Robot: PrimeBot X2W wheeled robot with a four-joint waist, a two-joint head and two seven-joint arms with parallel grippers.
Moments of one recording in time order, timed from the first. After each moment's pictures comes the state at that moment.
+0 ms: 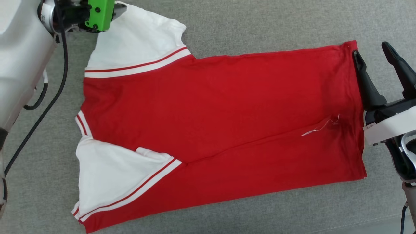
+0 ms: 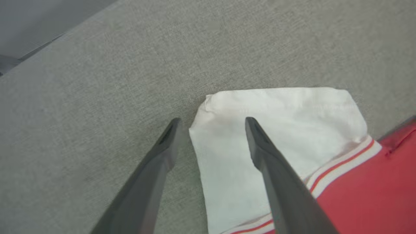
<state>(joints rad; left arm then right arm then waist) -1.48 0.51 -1.08 0.75 -1.11 -0.10 0.77 -0.36 -0.39 0.11 -0.08 0.42 0.13 -0.03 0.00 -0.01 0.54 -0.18</state>
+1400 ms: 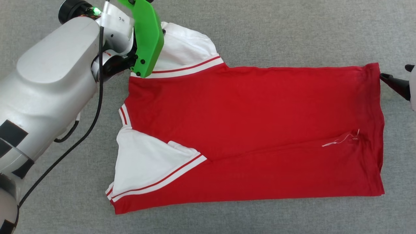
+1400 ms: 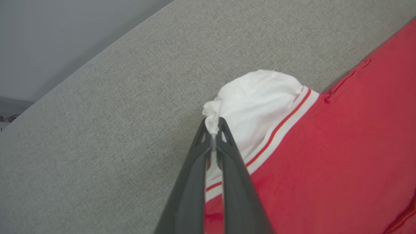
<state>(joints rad) -1.37 0.51 -1.23 0.56 -1.10 -0.13 0.49 -0.77 -0.78 0.48 0.26 0.80 0.13 0.74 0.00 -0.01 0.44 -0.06</state>
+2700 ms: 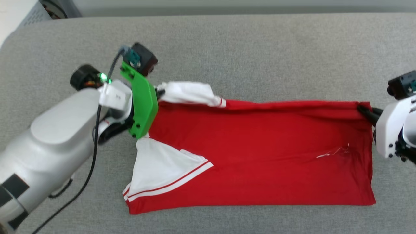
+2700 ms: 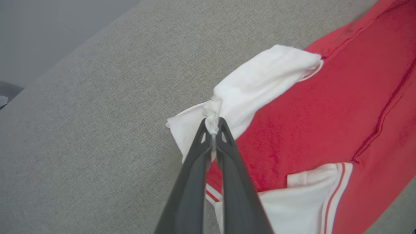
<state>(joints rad) -1.12 0.62 -1.28 0.41 -1.07 -0.13 0.33 -0.68 -0.74 0.76 0.44 0.88 0.13 0.26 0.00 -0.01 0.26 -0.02</state>
